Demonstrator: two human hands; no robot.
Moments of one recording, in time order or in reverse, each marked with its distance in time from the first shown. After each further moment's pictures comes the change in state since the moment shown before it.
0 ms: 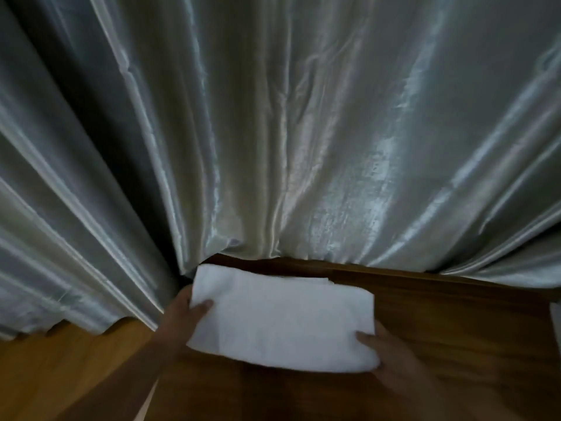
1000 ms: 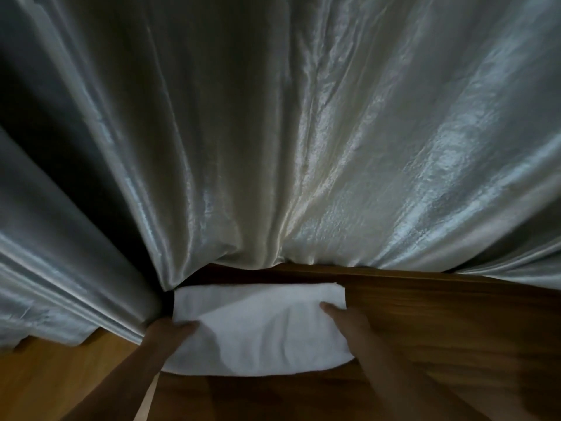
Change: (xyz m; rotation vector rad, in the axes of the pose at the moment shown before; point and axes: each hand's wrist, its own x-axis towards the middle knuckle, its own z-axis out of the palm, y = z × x) left_hand 0.108 -0.065 0.014 0.125 -0.106 -0.410; right_hand 0.133 0.004 0.084 -0.569 0.470 0.210
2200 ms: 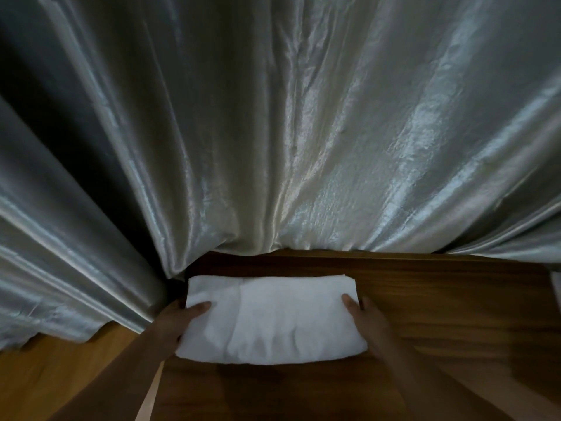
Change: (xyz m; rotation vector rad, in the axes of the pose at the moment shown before) left_hand -0.031 0.002 -0.003 -0.508 -0.257 0.080; right_hand 0.004 0.057 -0.033 -0.062 0.042 -0.218
